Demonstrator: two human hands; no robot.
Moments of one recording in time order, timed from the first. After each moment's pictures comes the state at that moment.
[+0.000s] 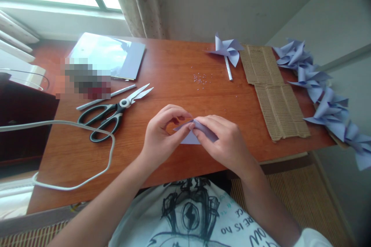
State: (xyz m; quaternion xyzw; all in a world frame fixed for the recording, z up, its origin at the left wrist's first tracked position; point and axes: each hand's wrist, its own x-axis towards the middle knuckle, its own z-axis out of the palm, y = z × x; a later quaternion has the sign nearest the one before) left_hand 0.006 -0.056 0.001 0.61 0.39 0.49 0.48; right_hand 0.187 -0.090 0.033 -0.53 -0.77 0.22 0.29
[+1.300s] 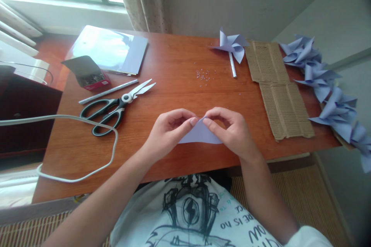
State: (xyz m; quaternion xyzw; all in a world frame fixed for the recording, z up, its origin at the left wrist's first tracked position) left_hand 0.007 -0.057 0.008 0.53 0.41 0.36 0.65; right_hand 0.203 -0.078 0.017 -0.54 -0.61 0.42 0.40
